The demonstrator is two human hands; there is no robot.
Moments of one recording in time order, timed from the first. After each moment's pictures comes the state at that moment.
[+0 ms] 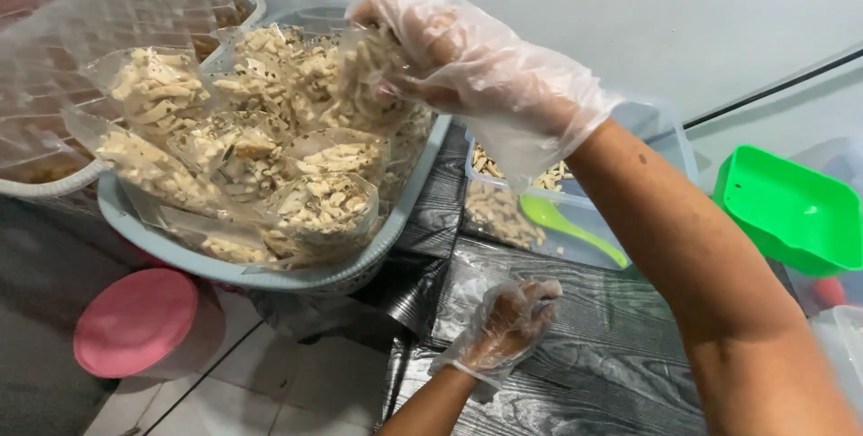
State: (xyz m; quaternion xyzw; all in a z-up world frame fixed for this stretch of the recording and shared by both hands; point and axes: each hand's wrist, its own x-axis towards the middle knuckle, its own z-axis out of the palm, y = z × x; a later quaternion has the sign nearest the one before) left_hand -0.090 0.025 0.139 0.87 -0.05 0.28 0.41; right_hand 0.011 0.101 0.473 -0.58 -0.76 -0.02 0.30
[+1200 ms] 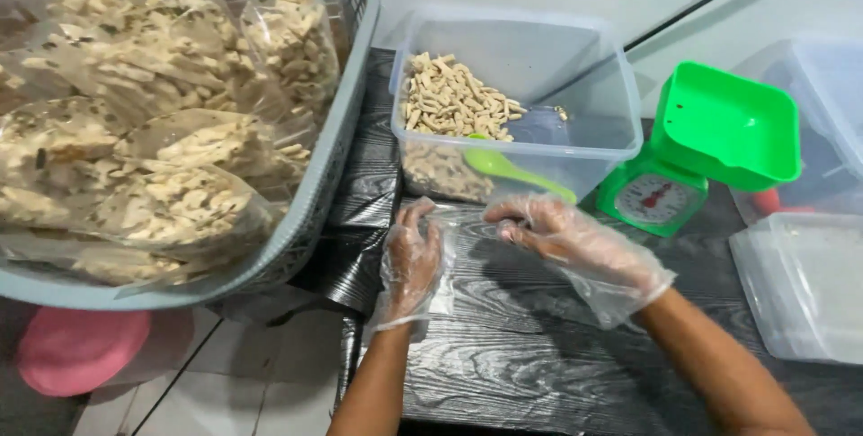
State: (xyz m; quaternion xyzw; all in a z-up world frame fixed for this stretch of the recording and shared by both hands) left_hand -0.079 0.081 0.119 0.81 0.13 0.37 0.43; right_hand 0.026 -0.126 0.265 -0.75 -0.54 0.19 0.34
